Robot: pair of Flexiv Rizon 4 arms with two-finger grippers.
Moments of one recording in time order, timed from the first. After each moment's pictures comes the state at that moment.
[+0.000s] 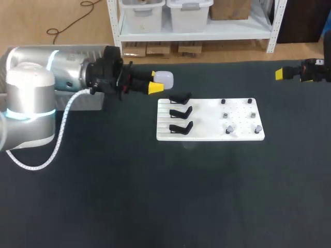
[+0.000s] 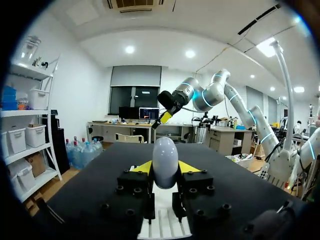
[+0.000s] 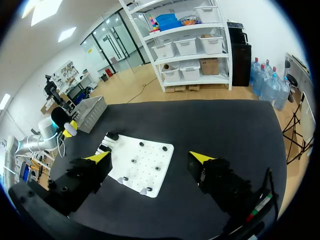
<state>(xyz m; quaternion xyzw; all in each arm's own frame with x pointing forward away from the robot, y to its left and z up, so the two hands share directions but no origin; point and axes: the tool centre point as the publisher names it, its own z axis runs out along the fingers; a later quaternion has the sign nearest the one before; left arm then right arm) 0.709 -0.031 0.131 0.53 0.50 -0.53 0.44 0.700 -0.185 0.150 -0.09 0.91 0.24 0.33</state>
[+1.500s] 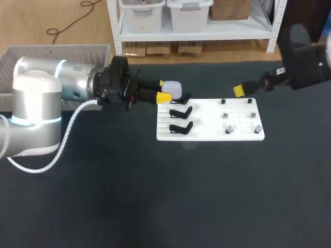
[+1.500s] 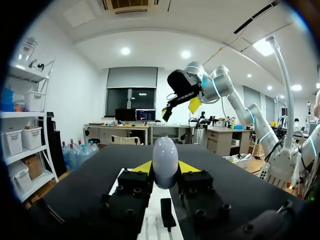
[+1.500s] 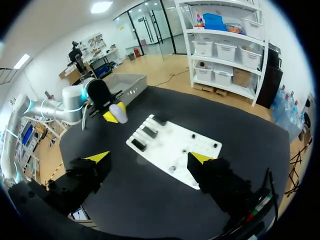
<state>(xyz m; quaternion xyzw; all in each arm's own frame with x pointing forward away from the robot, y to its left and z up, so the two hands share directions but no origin) 0.682 -0.054 0.124 0.54 0.48 -0.53 0.44 0.624 -0.061 0.187 -0.25 0.89 0.24 0.30</state>
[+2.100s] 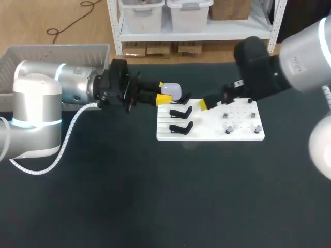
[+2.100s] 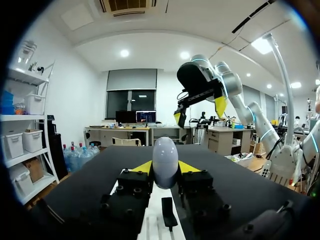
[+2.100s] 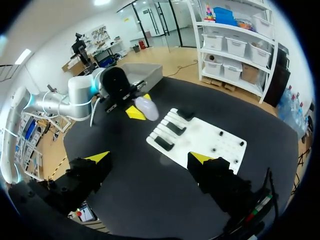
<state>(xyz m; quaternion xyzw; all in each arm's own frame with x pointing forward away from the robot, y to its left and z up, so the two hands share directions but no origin) 0.681 -0.054 0.120 0.54 0.47 -0.53 0.45 0.600 0.016 0.172 -0.27 0.89 0.25 0.26</state>
